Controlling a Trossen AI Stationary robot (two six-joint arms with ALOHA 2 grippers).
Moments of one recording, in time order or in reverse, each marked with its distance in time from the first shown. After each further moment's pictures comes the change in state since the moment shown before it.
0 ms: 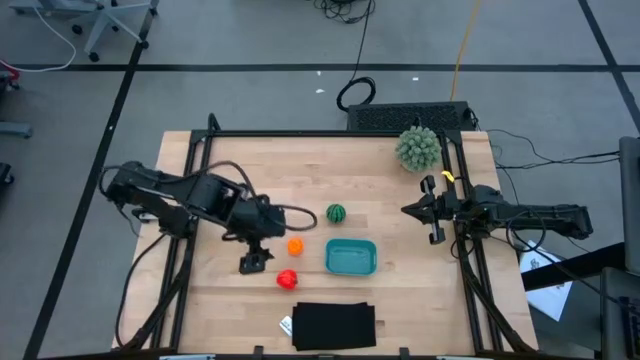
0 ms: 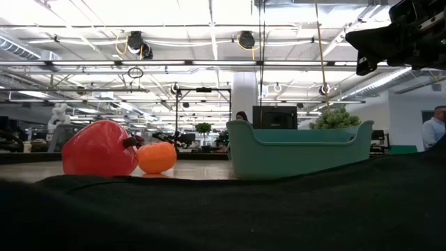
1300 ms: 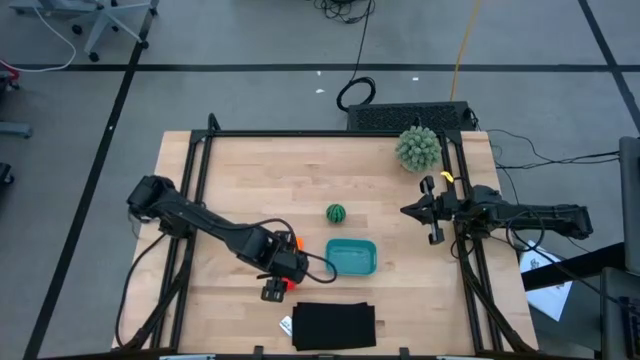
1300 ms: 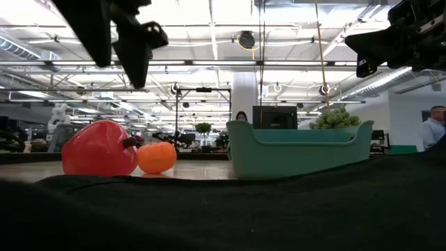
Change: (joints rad) left arm -0.093 0.177 -0.384 0.420 -0.061 0.102; right arm 0.000 0.000 0.000 -0.027 0.003 0.000
